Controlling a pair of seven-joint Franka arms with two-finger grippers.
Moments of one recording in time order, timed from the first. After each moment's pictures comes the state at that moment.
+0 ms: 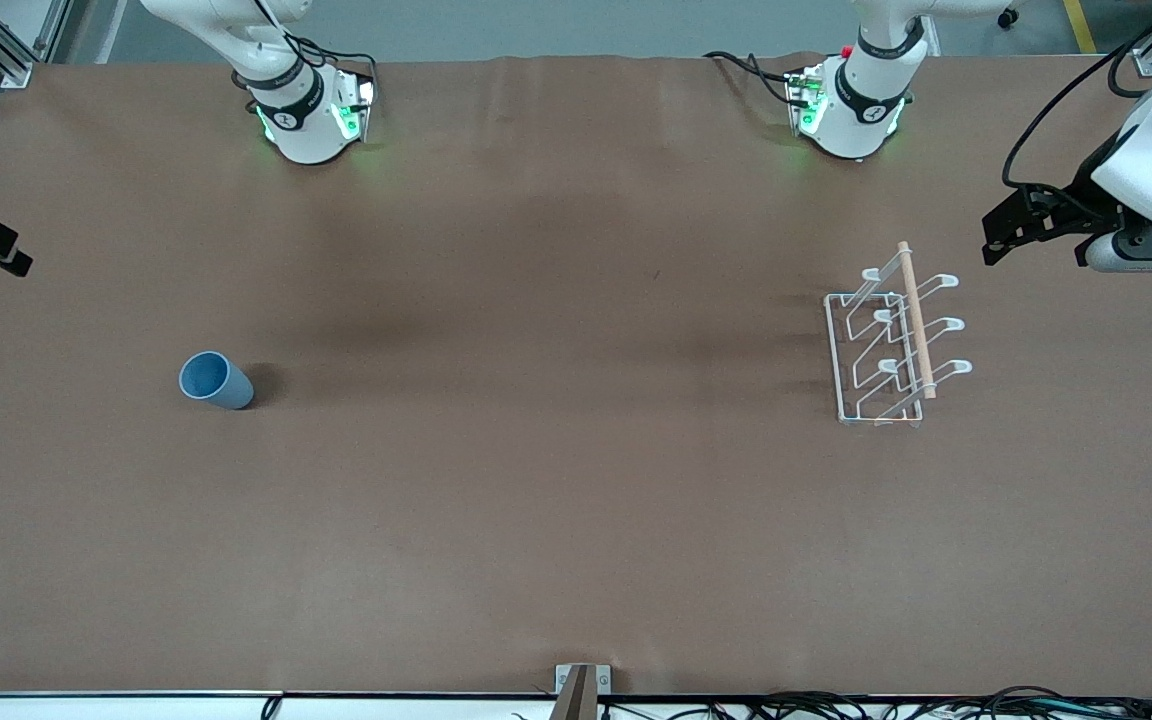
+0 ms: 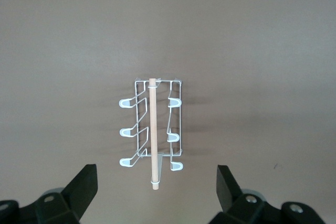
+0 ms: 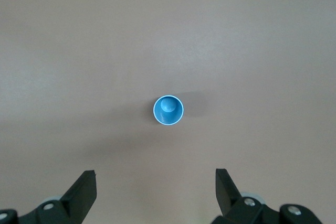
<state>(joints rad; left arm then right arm) -0.10 -0.04 -0.03 -1.61 0.01 1.59 -0.10 -0.03 0.01 -0.07 -1.49 0.00 1.51 0.04</state>
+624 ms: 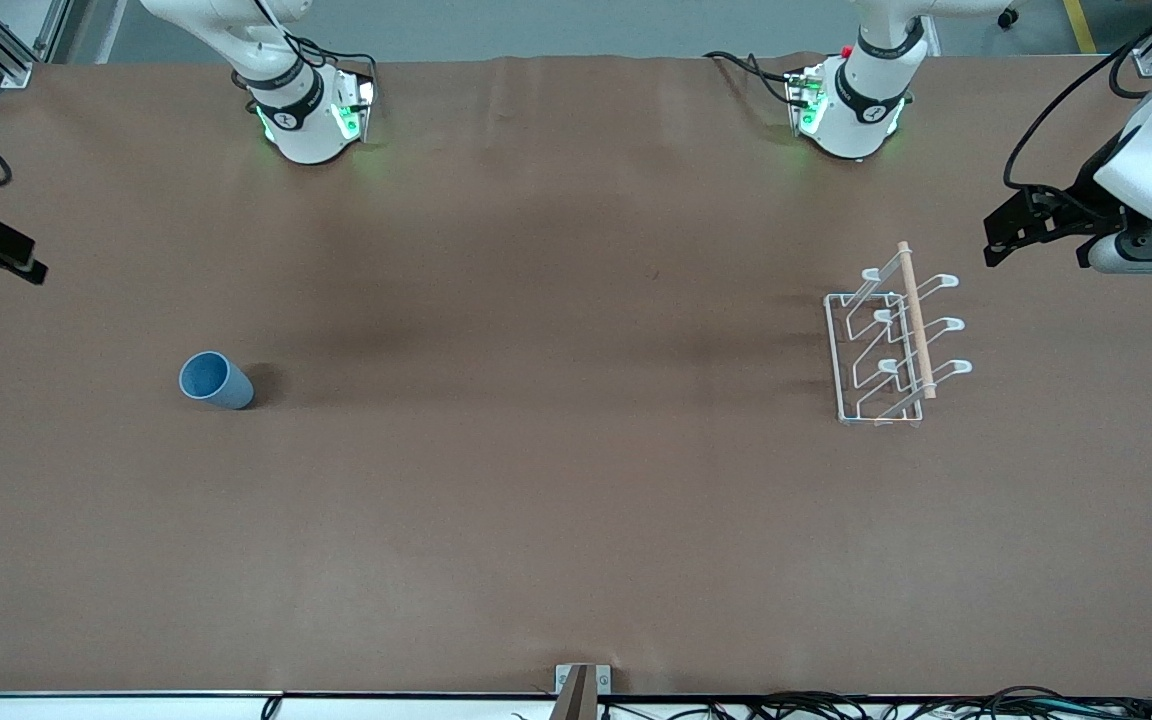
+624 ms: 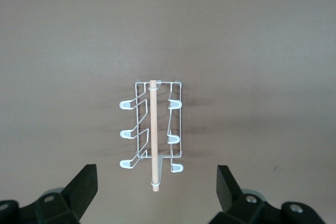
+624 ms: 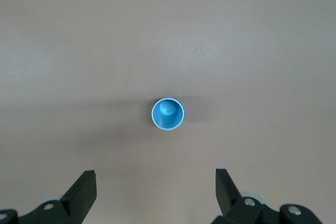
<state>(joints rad) -0.10 -0.04 -0.02 -1.61 0.01 1.60 -0.10 -0.03 0.03 -0.07 -1.59 0.00 1.62 -0.06</state>
